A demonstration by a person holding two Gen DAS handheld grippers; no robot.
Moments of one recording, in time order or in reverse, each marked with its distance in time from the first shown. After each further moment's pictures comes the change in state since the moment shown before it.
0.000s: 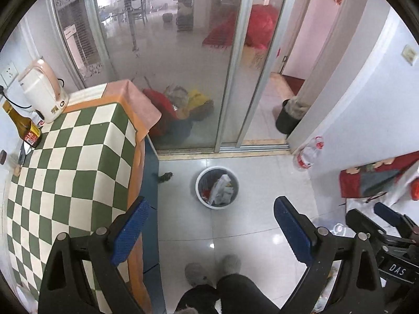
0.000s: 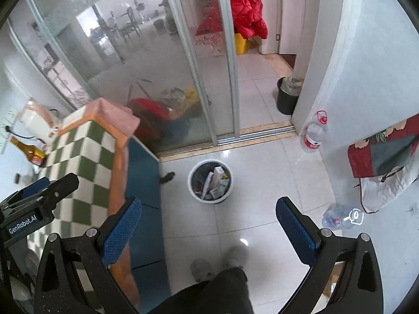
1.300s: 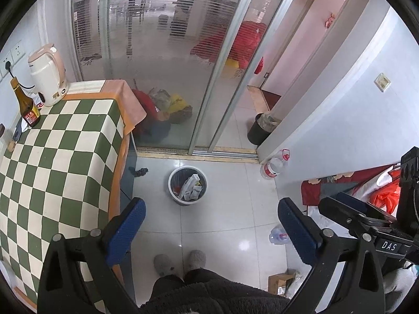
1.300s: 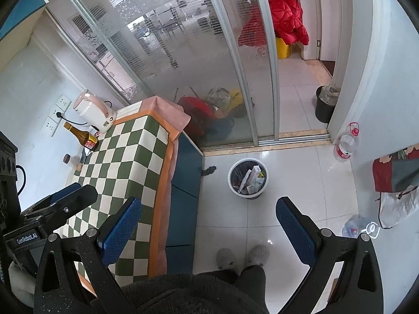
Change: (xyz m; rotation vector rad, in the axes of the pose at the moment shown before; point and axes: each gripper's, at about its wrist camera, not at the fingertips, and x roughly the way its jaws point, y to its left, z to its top) left arm -0.104 -0.006 -0.024 -0.111 -0.041 -0.144; right arm -0.087 0.011 0.008 -0.100 0.031 0.213
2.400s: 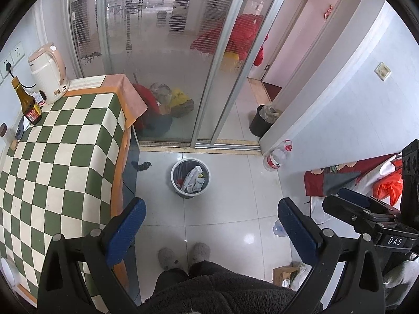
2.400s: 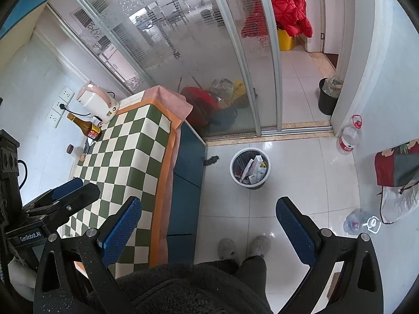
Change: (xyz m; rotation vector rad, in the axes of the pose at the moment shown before) left arm 0.001 -0.012 -0.018 0.016 0.035 0.024; right arm -0.002 -0.014 -0.013 -0.012 0.052 0.025
